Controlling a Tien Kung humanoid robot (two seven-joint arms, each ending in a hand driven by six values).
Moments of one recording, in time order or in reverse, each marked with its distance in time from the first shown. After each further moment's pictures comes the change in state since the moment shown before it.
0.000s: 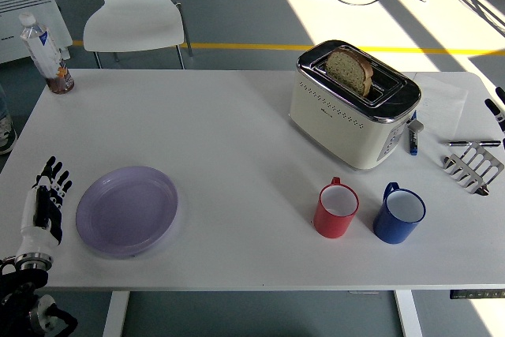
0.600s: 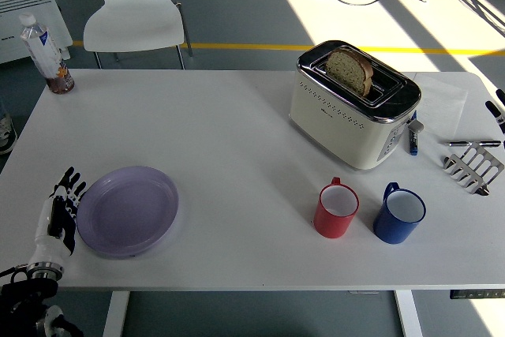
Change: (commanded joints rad) left arm 0.033 0.007 0.083 -0.013 -0.029 -0.003 0.000; right arm -0.008 -0.001 0.001 0.000 0.000 0.000 0.000
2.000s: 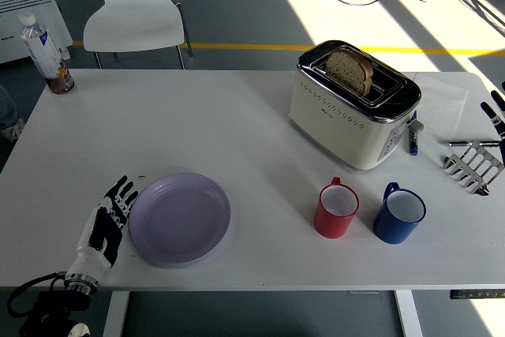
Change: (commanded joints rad) left arm 0.040 0.045 0.272 -0.128 -0.152 -0.024 -0.006; right arm 0.004 0.003 -0.012 -0.002 0.000 0.001 0.000
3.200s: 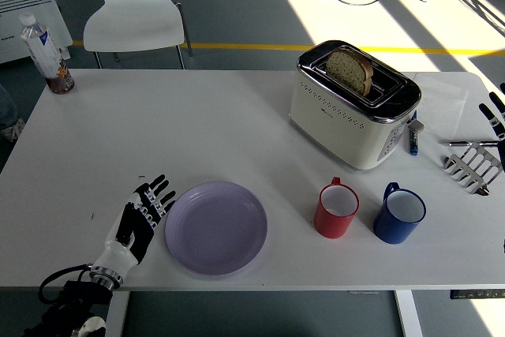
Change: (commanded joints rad) left arm -0.072 0.008 0.128 0.003 -0.123 -0.101 0.046; right arm 0.000 0.005 -0.003 -0.003 0.000 0.001 0.001
